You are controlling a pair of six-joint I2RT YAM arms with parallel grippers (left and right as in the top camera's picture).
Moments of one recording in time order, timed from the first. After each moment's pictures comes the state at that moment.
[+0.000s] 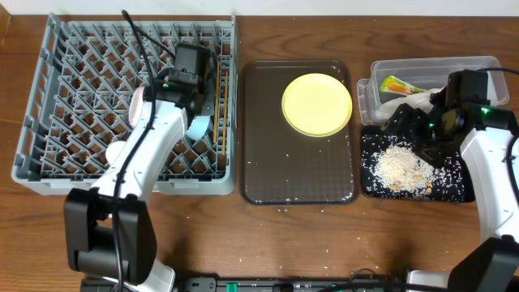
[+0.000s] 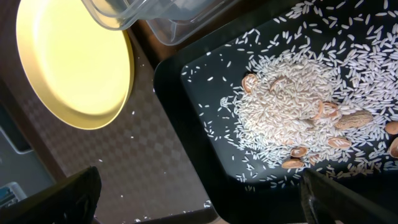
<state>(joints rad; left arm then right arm) -0.21 1.73 1.34 -0.70 -0.24 -0.20 -0.16 1.53 1.21 -0.98 -0.28 0.46</state>
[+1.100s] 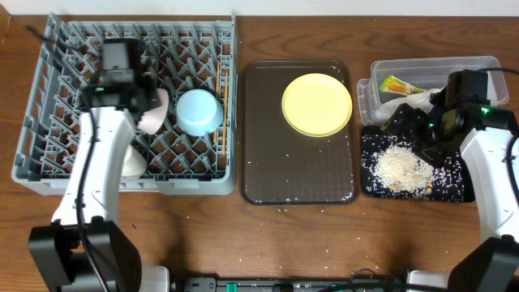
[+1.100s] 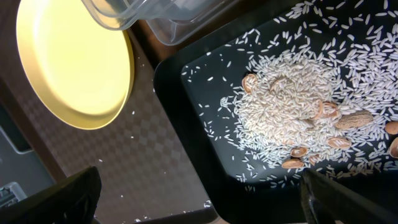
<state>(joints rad) 0.09 1.62 1.35 -0.75 -0.24 -0.27 -0.16 1.53 1.21 -0.98 -0.28 0.46</state>
